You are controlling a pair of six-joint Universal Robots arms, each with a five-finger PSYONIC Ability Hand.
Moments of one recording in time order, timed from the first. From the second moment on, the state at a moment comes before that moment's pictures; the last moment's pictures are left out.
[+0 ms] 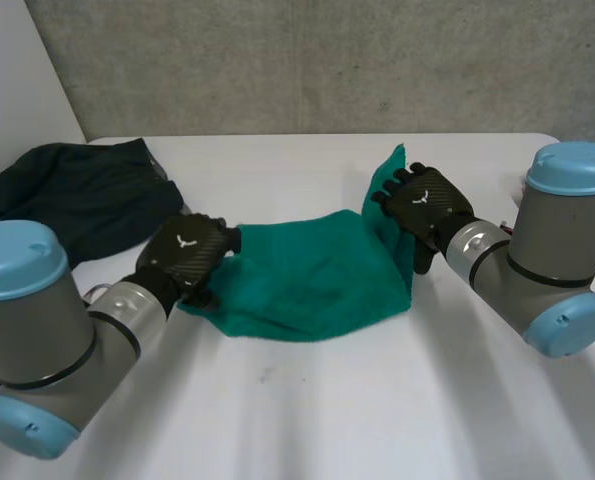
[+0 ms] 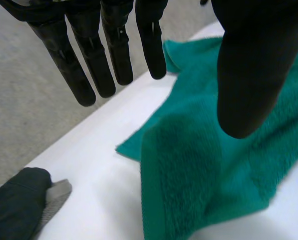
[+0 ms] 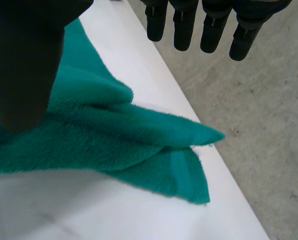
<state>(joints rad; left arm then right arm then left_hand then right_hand) 4.30 -1.91 -1.76 3.44 -1.37 3.51 1.94 -1.00 1.32 -0.07 1.32 2.44 0.58 0.59 0.59 0.59 0.41 0.23 0.21 0.21 0.21 0.04</state>
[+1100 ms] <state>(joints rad) 4.09 -1.51 -1.35 3.07 -1.62 3.35 2.09 -0.69 1.12 -0.08 1.56 3.22 1.15 0.74 1.19 1.20 0.98 0.23 0.21 0.21 0.21 0.04</state>
